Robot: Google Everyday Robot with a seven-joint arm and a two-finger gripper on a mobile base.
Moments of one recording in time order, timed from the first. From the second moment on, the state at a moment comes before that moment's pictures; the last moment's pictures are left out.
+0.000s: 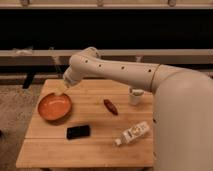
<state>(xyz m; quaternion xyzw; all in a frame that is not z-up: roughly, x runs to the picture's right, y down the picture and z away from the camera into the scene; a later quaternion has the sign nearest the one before) -0.209 -0.016 0.755 -0.28 -0.19 0.35 0.87</state>
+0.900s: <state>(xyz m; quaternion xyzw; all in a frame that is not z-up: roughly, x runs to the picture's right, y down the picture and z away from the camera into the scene) -0.209 -0.016 0.755 -0.28 -0.19 0.35 0.87</state>
